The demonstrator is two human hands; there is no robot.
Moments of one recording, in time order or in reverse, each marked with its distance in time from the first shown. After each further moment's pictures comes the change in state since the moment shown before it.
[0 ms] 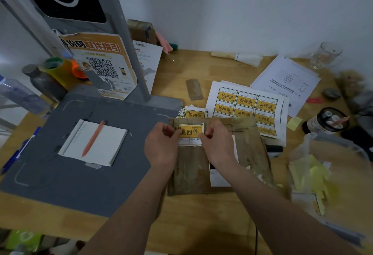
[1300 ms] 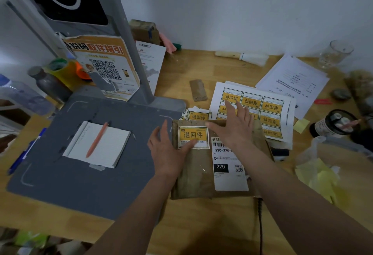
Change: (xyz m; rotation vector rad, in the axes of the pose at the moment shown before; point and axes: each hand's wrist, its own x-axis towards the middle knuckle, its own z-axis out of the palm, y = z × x) left_hand 0.000 -0.023 0.013 0.046 -0.140 0.083; right_hand 0.054 0.013 -0.025 -0.336 -0.115 0.009
